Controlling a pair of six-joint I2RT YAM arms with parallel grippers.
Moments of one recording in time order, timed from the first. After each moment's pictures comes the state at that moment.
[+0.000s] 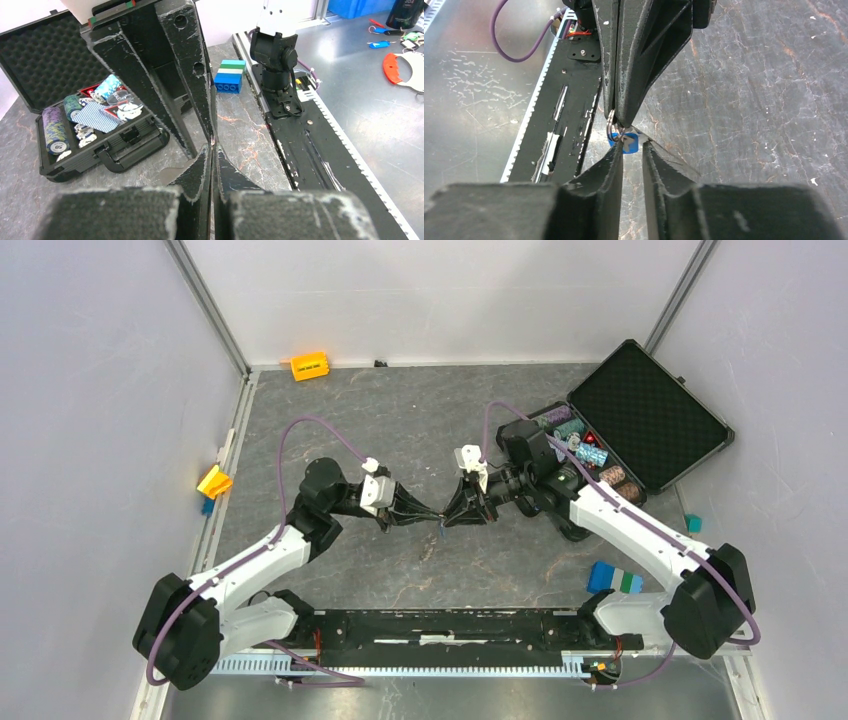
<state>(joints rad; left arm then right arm) -0.59 1.09 0.57 0.60 1.12 0.11 0.63 1.28 0.98 -0.35 -1.05 -0.49</state>
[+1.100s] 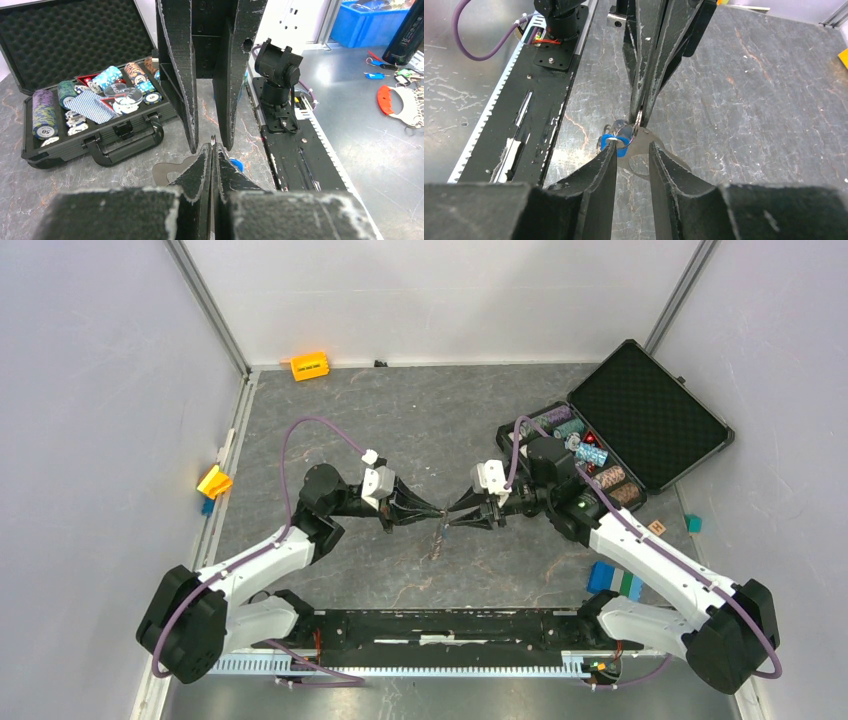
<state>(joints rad) -0.59 1.12 0.52 0.78 1.05 -0.10 0.63 1.09 0.81 -0.13 -0.98 -0.51</state>
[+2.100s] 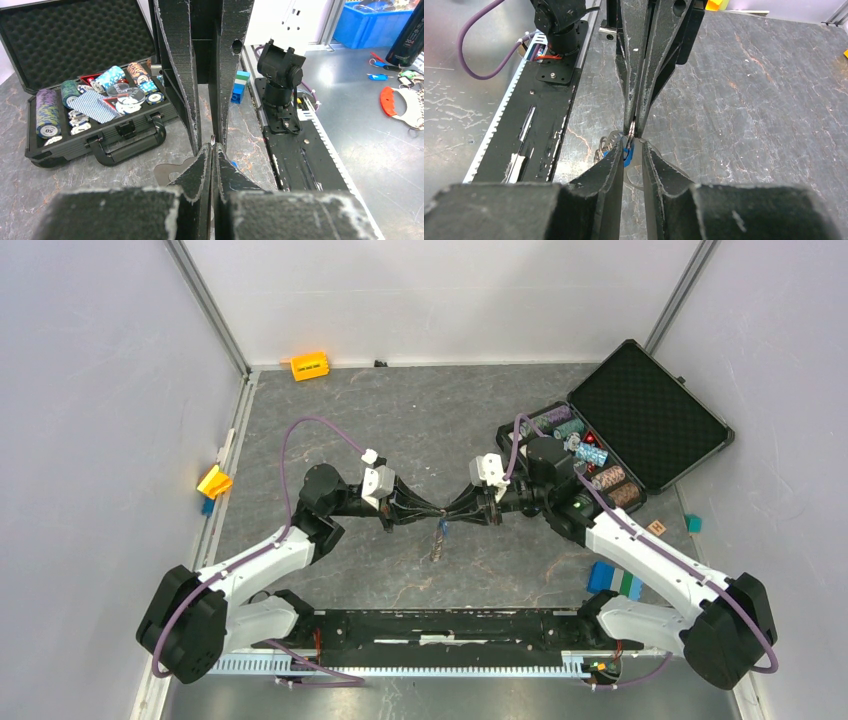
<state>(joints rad) -0.59 1.12 0.52 0.78 1.04 -0.10 0.63 1.11 0.78 0.02 -0.99 -0.38</state>
